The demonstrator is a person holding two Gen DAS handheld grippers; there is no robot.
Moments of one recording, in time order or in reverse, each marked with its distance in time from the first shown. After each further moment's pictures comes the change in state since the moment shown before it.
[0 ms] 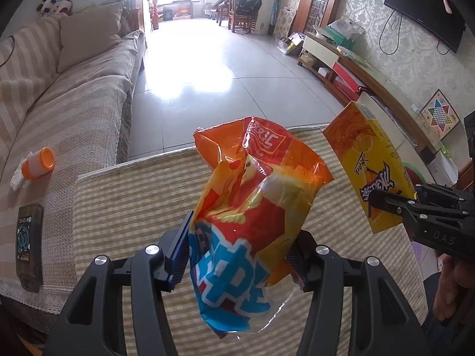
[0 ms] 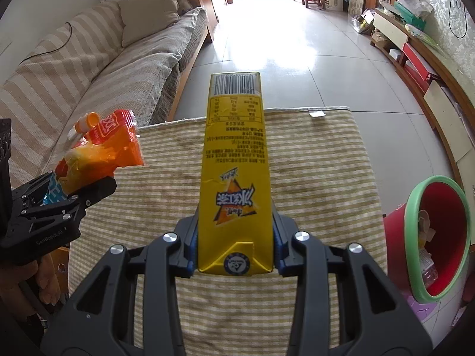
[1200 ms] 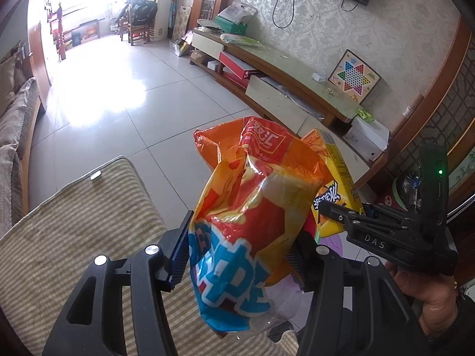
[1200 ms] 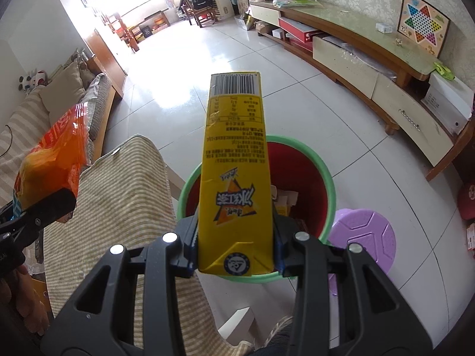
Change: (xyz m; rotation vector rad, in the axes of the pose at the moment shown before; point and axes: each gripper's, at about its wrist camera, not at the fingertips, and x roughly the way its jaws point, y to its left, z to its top) left arm 0.007 -0.349 0.044 0.260 0.019 -0.311; right arm -0.131 -0.310 -0.094 0.402 -0.120 -0.183
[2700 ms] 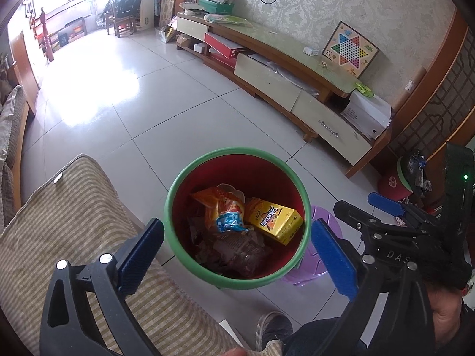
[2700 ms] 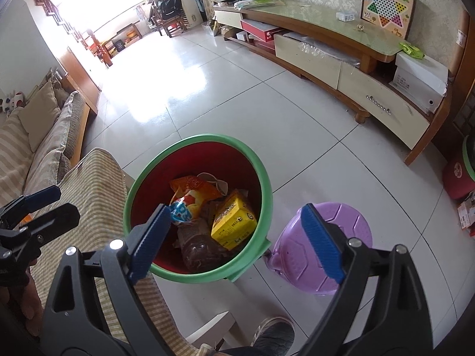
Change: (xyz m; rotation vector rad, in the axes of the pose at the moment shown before) left arm 0.055 -0.059 0.003 0.045 0.088 0.022; right arm -0.008 -0.075 -0.015 0.085 -0.040 -0.082
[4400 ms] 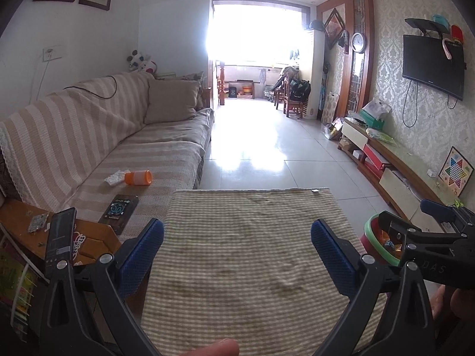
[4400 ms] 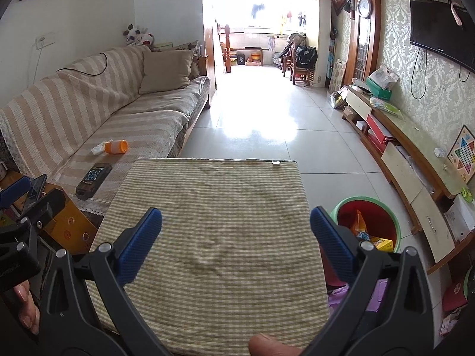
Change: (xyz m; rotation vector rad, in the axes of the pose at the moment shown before) left arm -0.359 0.156 -0.269 -0.418 -0.500 0.629; right arm -0.193 0.347 -0.156 -0.563 -0.246 0.242
